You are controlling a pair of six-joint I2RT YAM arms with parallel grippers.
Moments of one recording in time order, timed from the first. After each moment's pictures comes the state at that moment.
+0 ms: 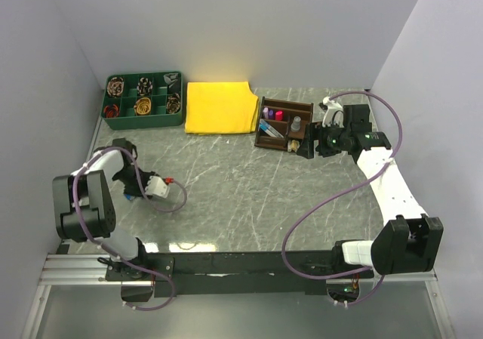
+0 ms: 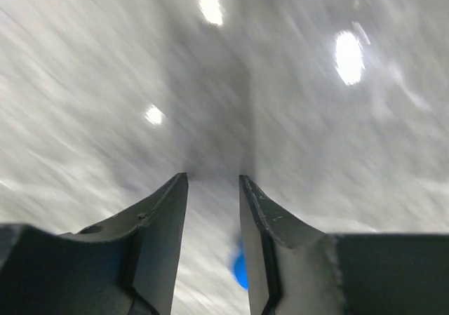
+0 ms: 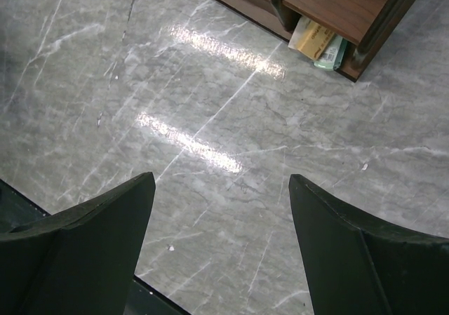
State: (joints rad) left arm 0.18 1.56 0.87 -0.90 0.30 2.00; right arm 0.05 1.28 1.12 -0.68 -0.49 -0.03
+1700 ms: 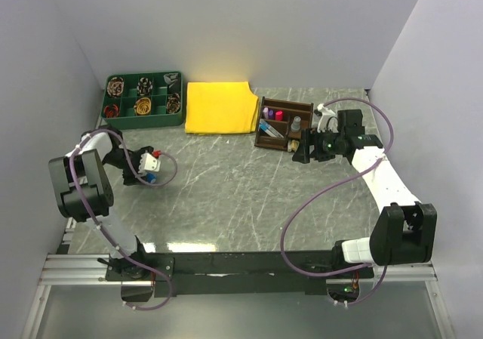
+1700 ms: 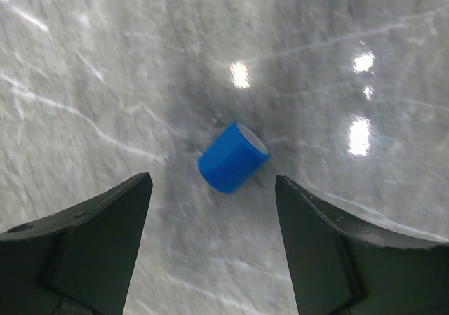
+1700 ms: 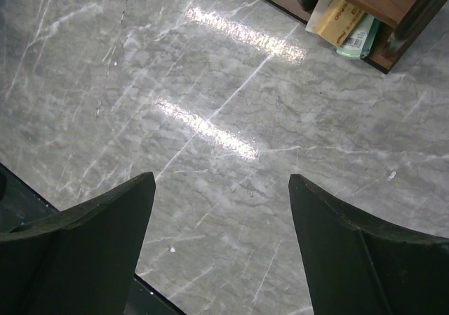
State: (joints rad) left arm 0.29 1.75 1.13 -0.98 0.59 2.00; right arm 0.05 1.34 1.04 -0.60 -0.55 -0.03
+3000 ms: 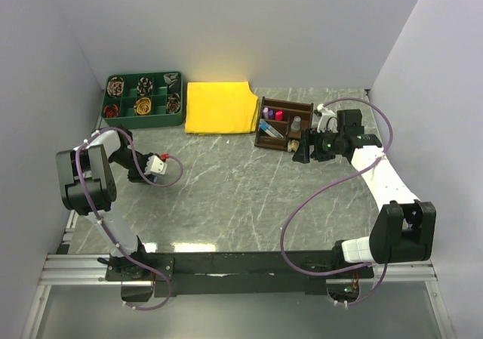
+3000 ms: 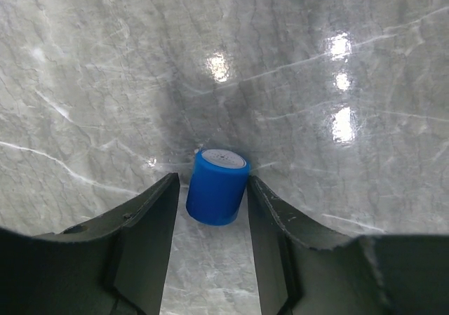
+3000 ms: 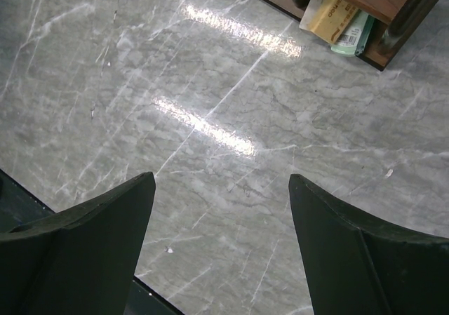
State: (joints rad) left arm 0.22 1.83 1.16 -1.00 0.52 2.00; right arm 0.05 1.36 1.04 -0.60 -0.53 -0.03
